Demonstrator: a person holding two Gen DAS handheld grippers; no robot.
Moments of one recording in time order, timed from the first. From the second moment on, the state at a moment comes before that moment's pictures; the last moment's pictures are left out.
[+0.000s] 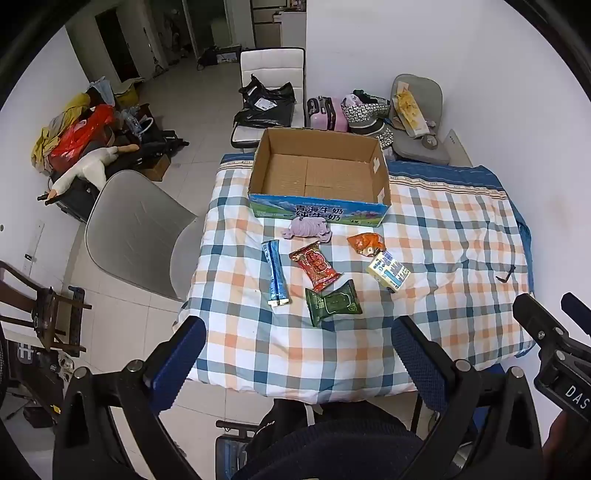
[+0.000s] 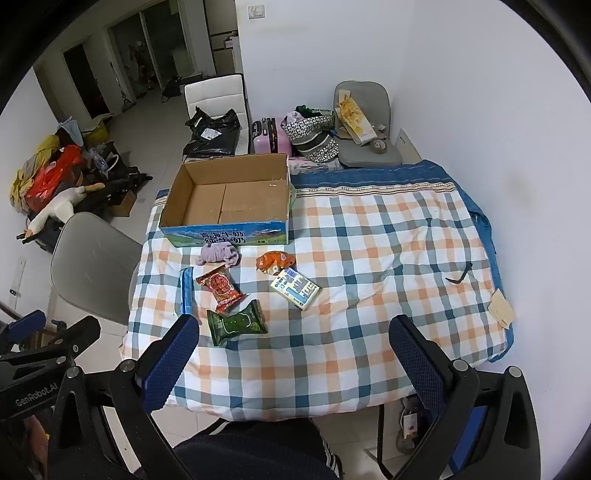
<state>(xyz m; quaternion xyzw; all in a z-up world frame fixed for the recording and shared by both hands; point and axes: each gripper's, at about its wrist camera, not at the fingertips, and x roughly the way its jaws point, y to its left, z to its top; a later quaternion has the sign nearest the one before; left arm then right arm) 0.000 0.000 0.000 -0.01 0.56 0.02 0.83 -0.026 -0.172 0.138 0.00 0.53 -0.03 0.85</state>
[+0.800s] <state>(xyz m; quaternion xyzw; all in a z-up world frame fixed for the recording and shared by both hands) -0.011 0.011 0.023 -0.02 0.53 0.03 0.85 -0.035 -0.166 0.166 0.00 0.51 -0.03 0.86</state>
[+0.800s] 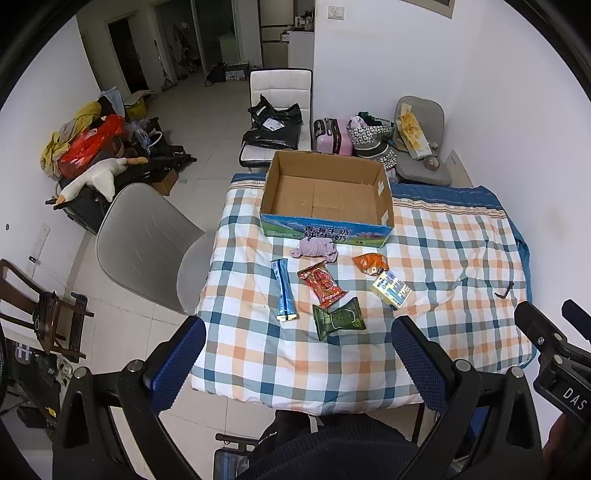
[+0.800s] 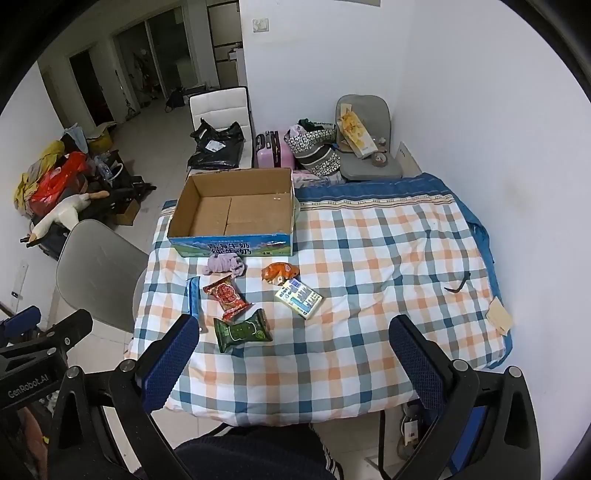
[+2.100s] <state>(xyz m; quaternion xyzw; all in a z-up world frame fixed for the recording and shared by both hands) -0.020 0.017 0.032 -0.02 0.51 0.03 0.86 -0.036 -0.161 0.174 0.00 0.50 -0.03 0.86</state>
